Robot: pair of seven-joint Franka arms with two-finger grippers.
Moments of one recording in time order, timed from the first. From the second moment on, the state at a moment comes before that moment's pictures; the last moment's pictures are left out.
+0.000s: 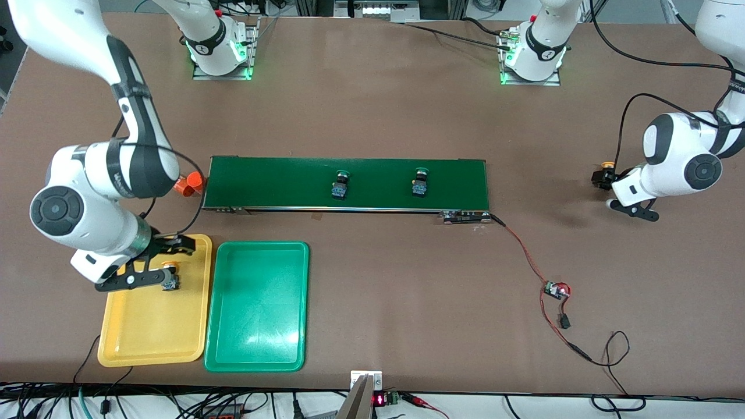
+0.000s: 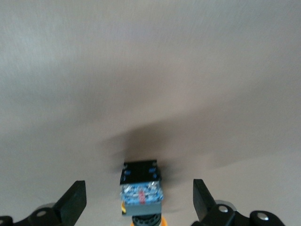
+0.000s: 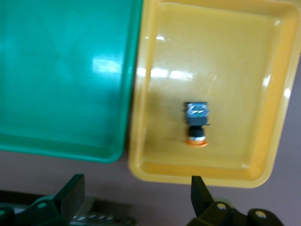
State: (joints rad) left arm 0.66 0.41 -0.34 -2.20 0.38 2.26 0.34; right arm 0.09 0.56 0.07 -1.42 -0.11 1.94 0.05
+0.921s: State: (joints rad) left arm 0.69 0.41 -0.35 -2.24 0.38 2.28 0.38; right arm 0.28 0.50 0.07 -1.44 0.02 1.76 0.32
